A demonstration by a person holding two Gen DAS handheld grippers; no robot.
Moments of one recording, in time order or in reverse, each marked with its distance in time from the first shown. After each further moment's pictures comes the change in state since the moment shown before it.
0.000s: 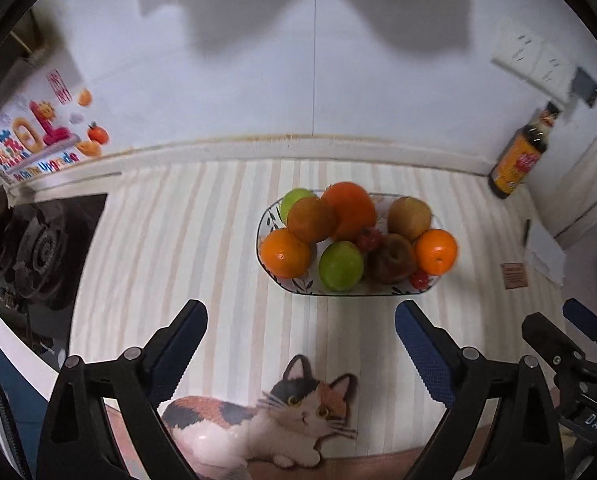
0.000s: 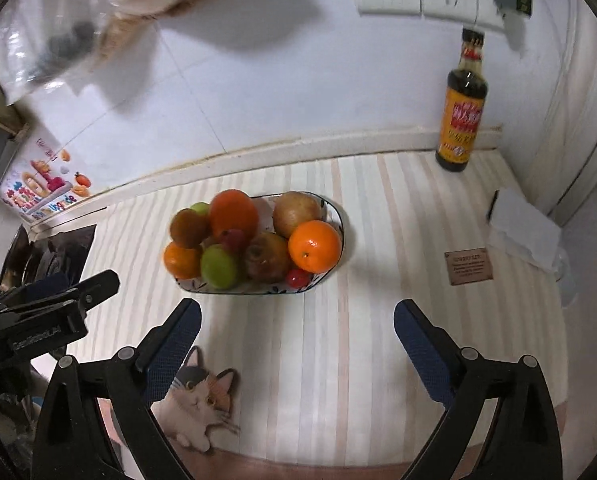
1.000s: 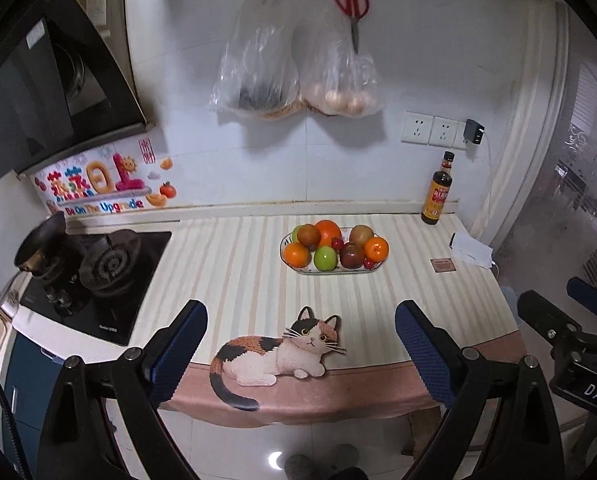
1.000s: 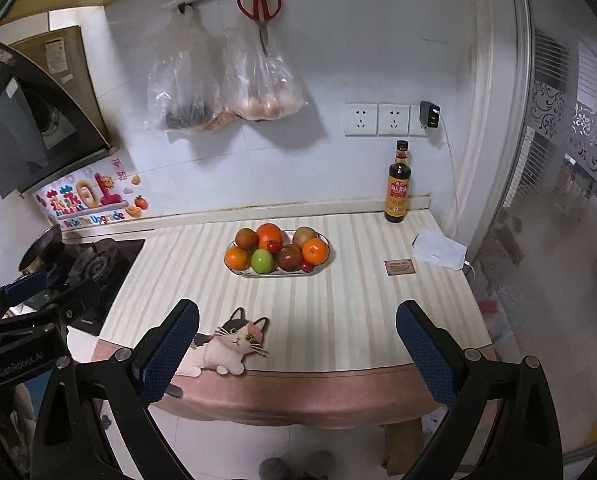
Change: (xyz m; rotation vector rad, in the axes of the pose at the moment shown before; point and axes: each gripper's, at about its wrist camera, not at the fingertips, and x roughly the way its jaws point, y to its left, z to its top) left arm -0.264 0.026 -0.165 0.042 -0.325 -0.028; right arm -0.301 0.069 -0.168 -0.078 -0.303 -0.073
